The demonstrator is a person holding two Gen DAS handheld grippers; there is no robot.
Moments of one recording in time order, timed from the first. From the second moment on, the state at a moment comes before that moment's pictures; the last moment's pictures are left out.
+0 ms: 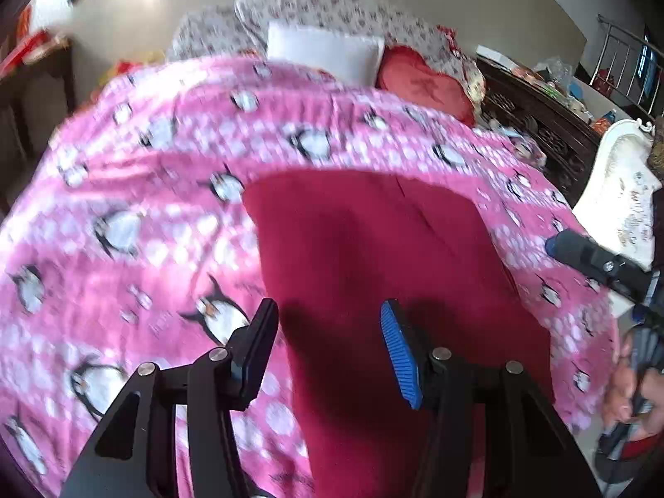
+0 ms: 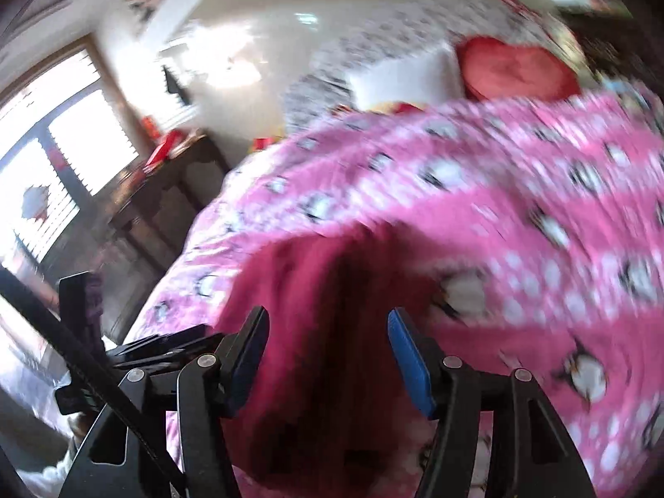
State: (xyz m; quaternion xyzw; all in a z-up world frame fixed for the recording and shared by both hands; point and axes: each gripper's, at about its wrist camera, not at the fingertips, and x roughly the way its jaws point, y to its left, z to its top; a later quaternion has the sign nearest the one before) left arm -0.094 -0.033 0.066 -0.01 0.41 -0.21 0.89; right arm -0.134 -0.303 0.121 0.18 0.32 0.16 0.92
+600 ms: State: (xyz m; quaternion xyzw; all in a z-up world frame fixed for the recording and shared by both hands) left arm -0.076 -0.051 0.043 0.02 0.41 -0.16 0.90; right arm -0.100 -0.263 0.094 0.09 0.37 0.14 0.91
